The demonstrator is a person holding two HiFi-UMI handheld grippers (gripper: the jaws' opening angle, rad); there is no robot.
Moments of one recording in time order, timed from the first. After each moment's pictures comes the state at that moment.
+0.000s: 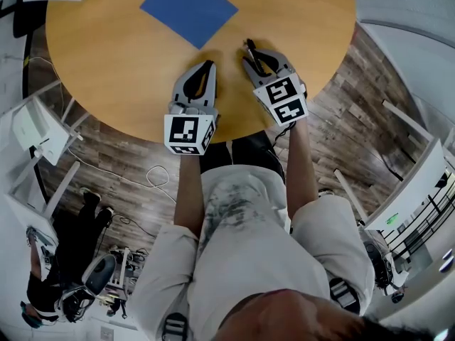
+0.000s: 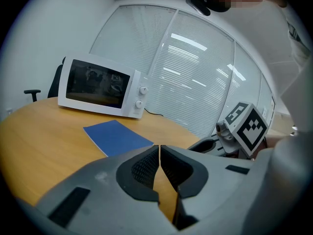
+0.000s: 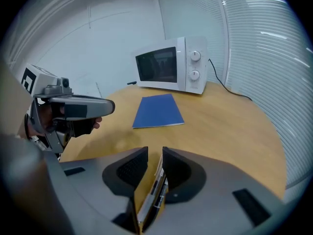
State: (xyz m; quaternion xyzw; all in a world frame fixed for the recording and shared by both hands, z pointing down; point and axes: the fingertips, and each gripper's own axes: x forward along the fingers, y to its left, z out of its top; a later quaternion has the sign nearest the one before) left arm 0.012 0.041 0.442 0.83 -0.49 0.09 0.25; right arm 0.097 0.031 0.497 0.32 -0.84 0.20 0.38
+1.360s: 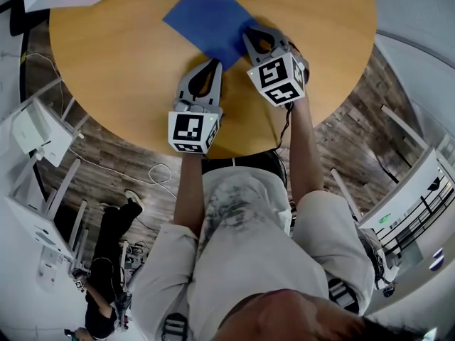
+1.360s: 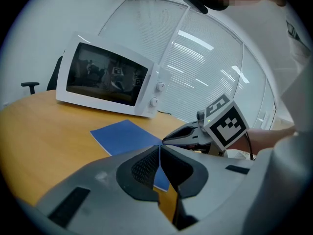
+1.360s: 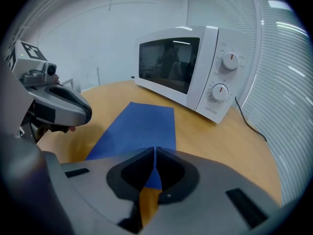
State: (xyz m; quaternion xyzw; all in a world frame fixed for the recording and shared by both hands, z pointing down) left arm -0.039 -0.021 0.471 0.83 -0.48 0.09 0.28; right arm 0.023 -0.088 0.521 0.30 -0.85 0.08 0.42
